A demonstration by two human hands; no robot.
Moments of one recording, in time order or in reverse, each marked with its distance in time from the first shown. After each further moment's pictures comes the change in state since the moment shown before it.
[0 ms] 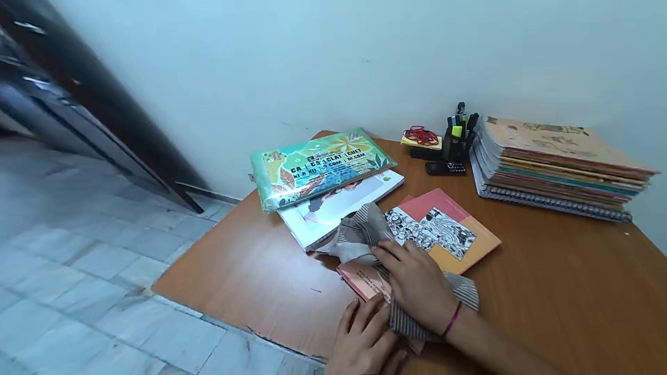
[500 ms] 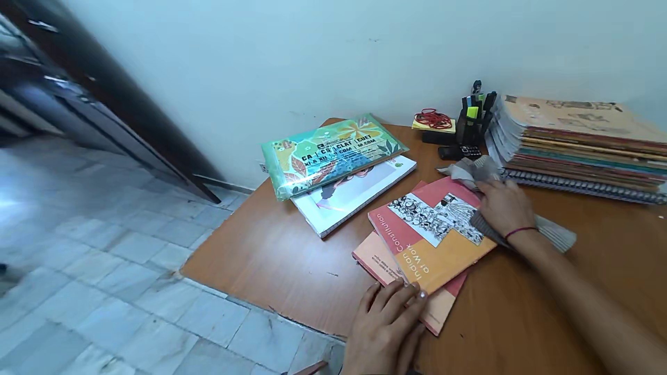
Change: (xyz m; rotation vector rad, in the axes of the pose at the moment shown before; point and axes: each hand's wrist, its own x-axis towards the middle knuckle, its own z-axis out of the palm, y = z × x) left_hand -0.001 -0.003 0.012 0.053 0.118 0.026; right_hand 0.009 0.147 -0.040 -0.209 0.035 0.590
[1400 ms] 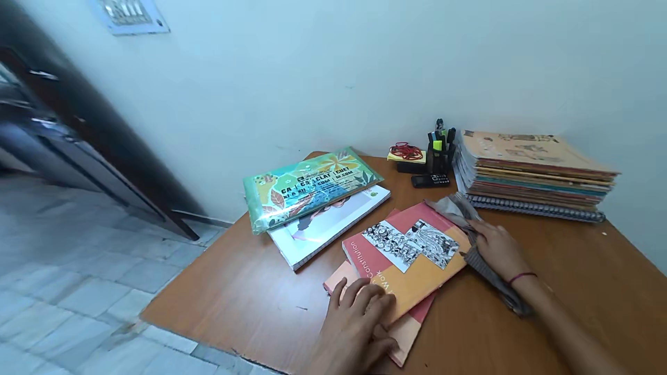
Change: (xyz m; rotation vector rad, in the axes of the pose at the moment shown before) left_hand 0.050 -0.014 -0.017 0.059 -0.185 0.077; right_hand -0.033 0.050 -0.019 0.170 -0.100 0.108
